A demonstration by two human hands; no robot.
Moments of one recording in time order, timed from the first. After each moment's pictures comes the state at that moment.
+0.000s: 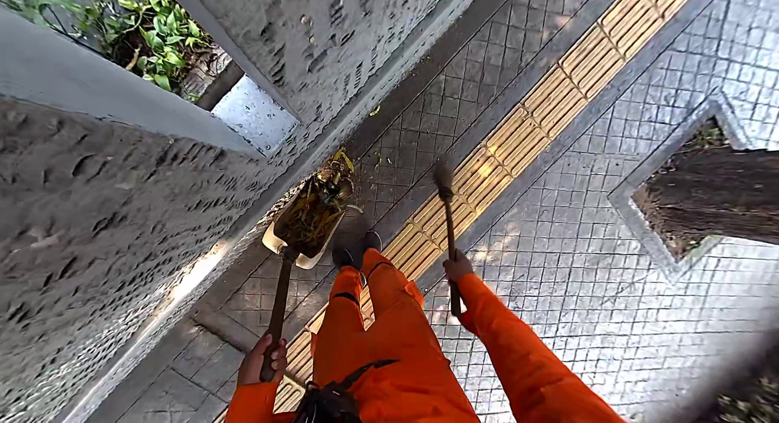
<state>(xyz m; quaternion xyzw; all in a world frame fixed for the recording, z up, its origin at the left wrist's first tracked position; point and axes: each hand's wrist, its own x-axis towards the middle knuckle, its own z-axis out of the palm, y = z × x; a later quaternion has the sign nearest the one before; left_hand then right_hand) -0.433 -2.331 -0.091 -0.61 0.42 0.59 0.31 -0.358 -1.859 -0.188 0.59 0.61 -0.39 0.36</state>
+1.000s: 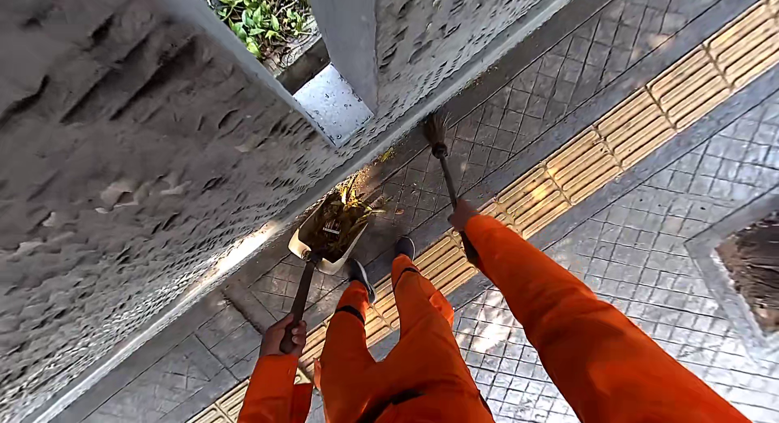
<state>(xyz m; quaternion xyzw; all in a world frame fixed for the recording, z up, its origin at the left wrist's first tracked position) -0.467 -2.376 -0.116 -0.71 0.34 0.57 0.24 -0.552 -1.904 -0.262 0.34 0.78 -0.25 0.47</state>
